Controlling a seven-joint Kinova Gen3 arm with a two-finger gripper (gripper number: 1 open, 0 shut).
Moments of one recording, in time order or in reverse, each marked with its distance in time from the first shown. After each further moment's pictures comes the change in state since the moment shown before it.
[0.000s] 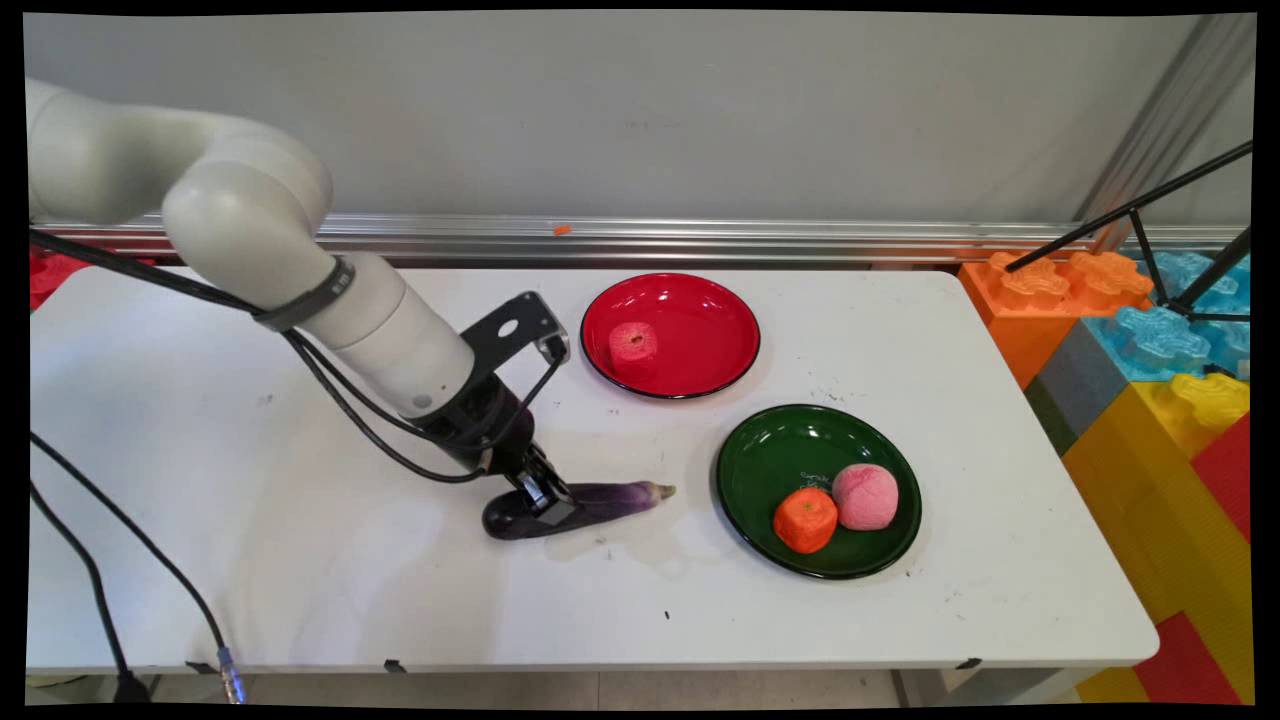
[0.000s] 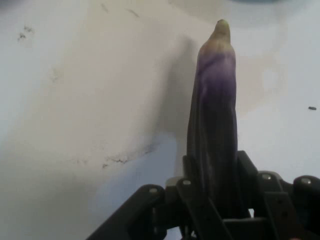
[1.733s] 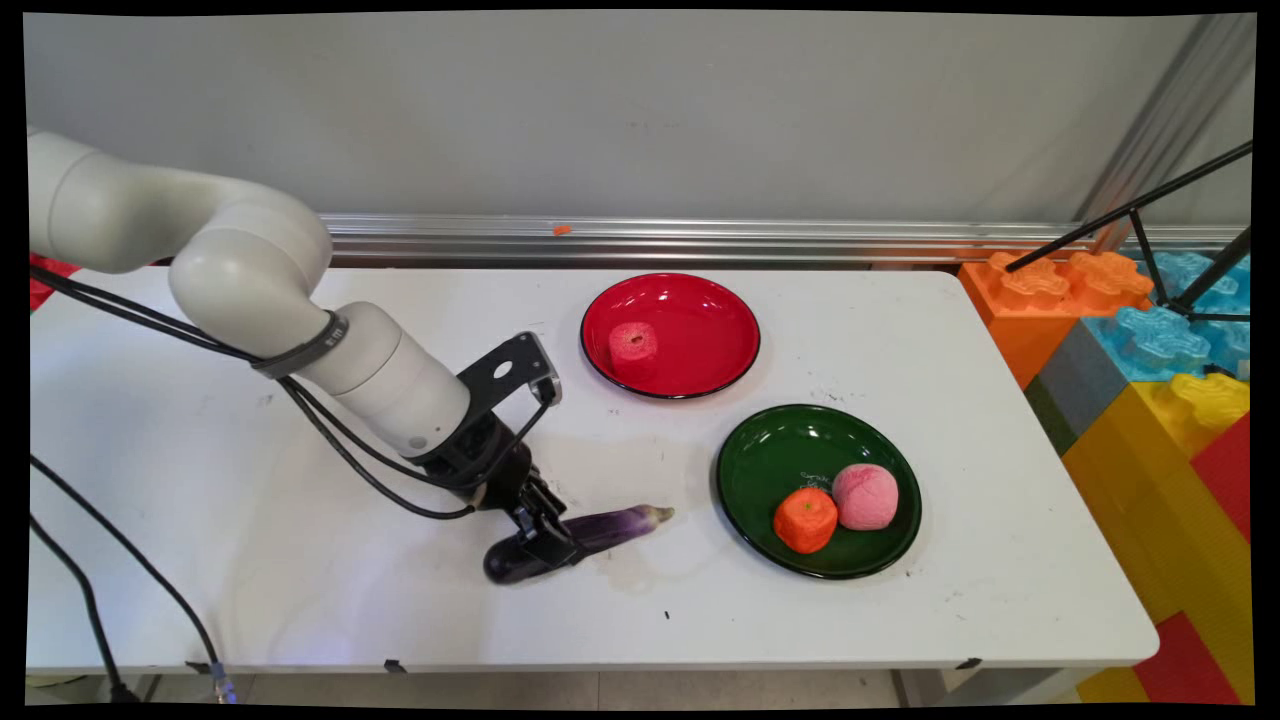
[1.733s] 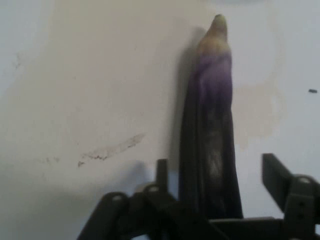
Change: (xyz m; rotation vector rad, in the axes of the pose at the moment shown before) arm -0.026 -0.004 0.030 -0.045 0.022 0.036
